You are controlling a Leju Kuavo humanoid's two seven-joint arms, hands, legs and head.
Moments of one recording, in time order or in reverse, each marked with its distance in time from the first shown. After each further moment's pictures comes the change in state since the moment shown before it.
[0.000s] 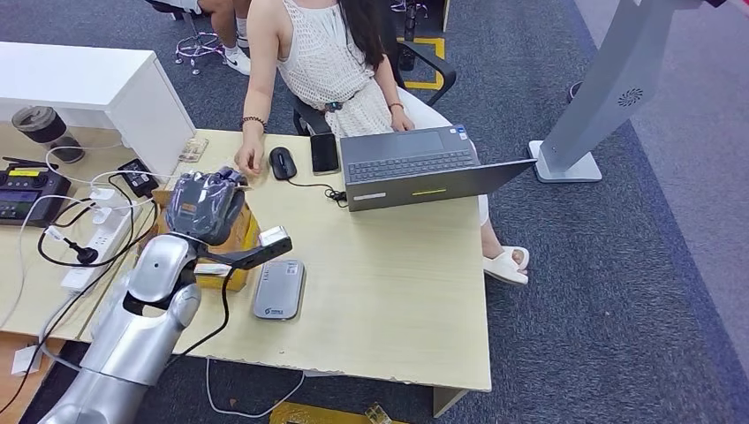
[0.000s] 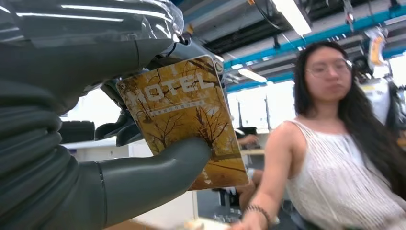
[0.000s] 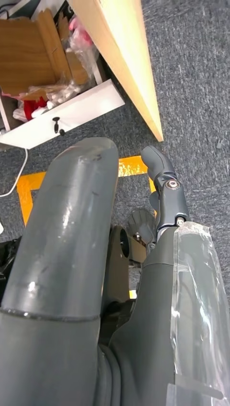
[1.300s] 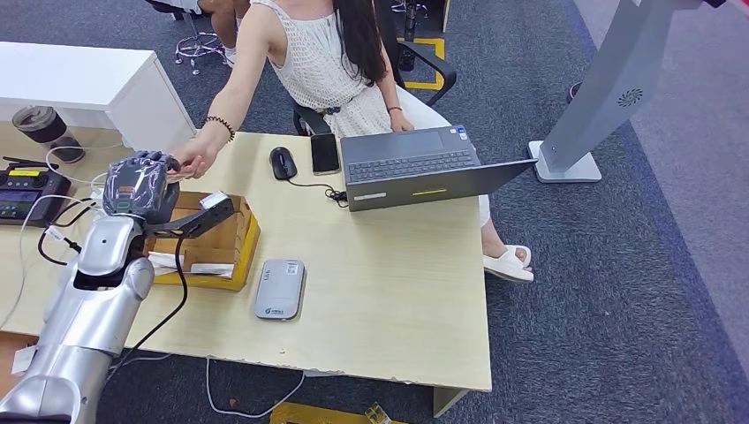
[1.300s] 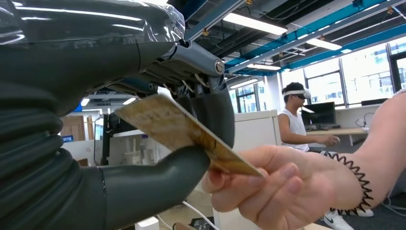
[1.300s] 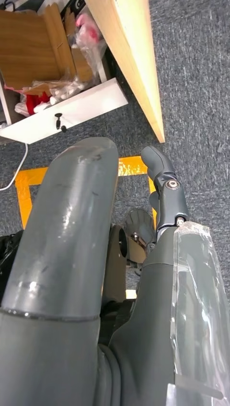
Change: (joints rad) left arm -0.110 0.106 0.176 0.206 0.028 -0.026 0.088; right arm -0.001 0.001 -0.024 -0.008 0.071 0.013 0.002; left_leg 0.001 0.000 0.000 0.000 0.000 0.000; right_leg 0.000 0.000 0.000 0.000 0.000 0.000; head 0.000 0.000
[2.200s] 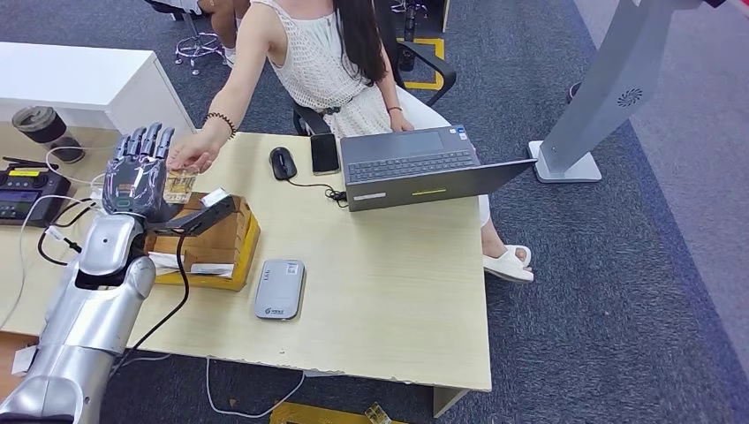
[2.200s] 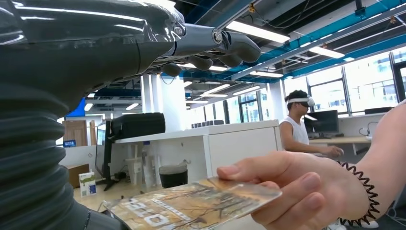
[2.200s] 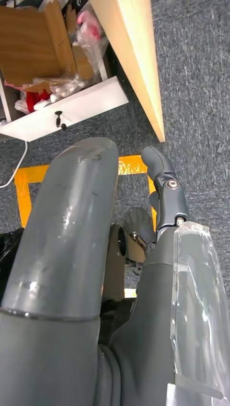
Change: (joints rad) left arm 0.001 -0.013 0.013 -0.015 -0.031 0.015 0.008; right arm -0.001 -0.001 -0.025 0.000 0.040 0.006 0.000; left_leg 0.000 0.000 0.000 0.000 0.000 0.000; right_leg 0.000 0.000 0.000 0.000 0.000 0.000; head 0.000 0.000
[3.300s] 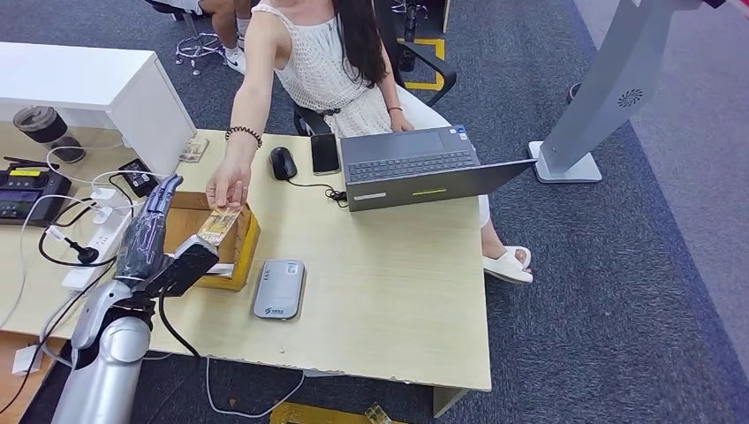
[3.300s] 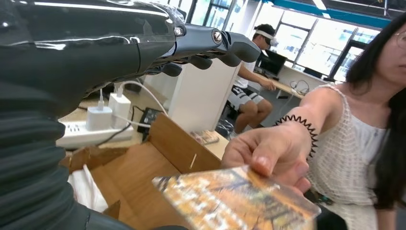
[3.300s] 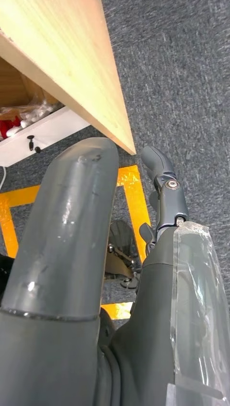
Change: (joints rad) left arm 0.329 -0.157 0.200 -0.350 0.510 -0.160 -0.298; right arm 0.018 -0.060 -0.084 -0.014 -0.029 0.030 -0.060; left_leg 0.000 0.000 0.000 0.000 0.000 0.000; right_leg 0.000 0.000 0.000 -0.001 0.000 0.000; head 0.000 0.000
